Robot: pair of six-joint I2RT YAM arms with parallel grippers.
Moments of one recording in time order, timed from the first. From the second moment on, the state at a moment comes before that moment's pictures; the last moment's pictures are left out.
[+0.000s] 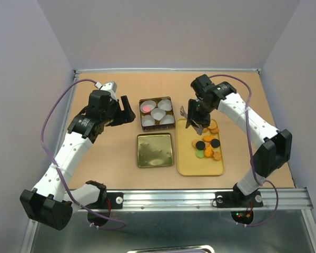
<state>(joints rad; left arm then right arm) -0.35 1.08 1.12 -0.70 0.05 -0.47 0.54 1.68 1.65 -1.21 -0.07 0.67</state>
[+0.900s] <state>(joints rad) -0.35 1.08 1.06 -0.64 0.11 -0.47 0.41 1.52 1.31 -1.25 -0.11 0.72</state>
